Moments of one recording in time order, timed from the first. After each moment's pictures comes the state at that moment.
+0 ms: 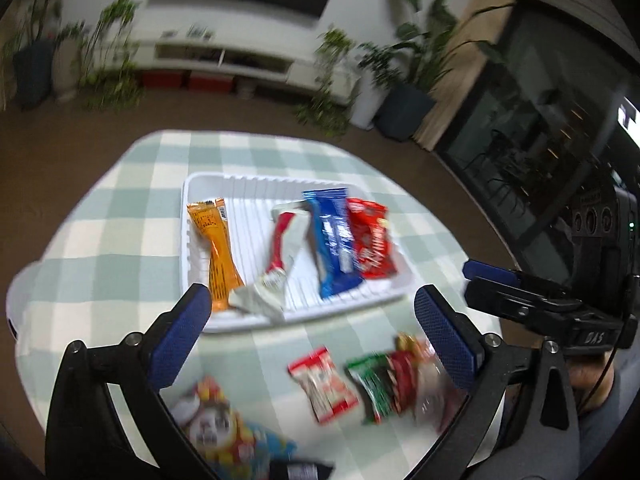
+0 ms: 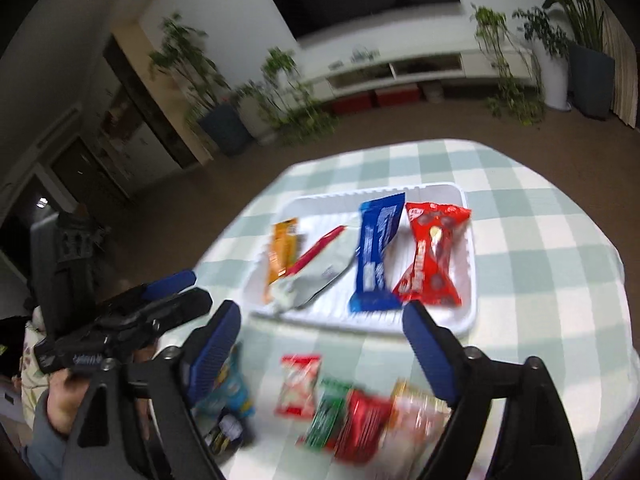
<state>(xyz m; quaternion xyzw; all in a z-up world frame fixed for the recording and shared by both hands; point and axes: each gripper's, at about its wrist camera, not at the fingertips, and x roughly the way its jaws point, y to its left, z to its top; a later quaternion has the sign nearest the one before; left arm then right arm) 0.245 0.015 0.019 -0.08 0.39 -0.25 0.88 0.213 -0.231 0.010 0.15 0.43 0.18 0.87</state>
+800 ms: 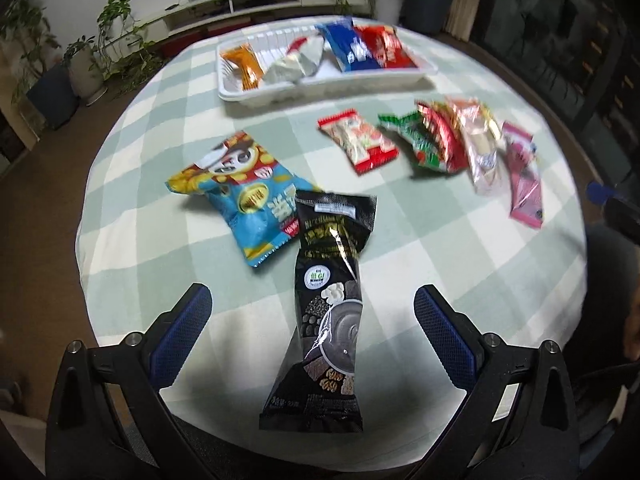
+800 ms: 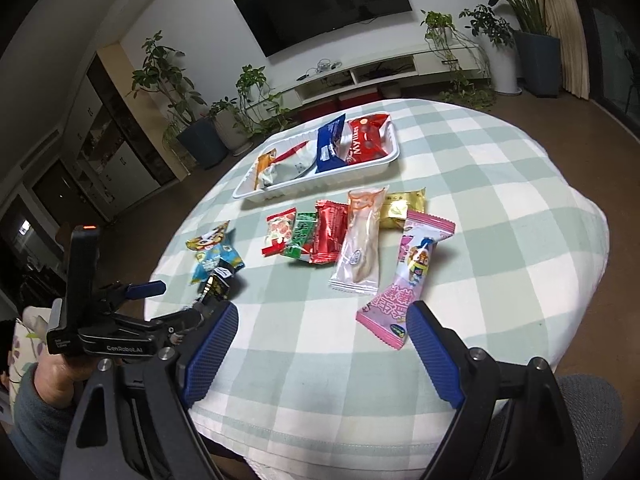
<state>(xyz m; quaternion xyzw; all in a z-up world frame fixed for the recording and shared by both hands) 0.096 0.009 -0.072 0.11 0.51 -0.16 0.84 0.019 -0.249 -0.036 0.16 0.41 0.11 0.89</state>
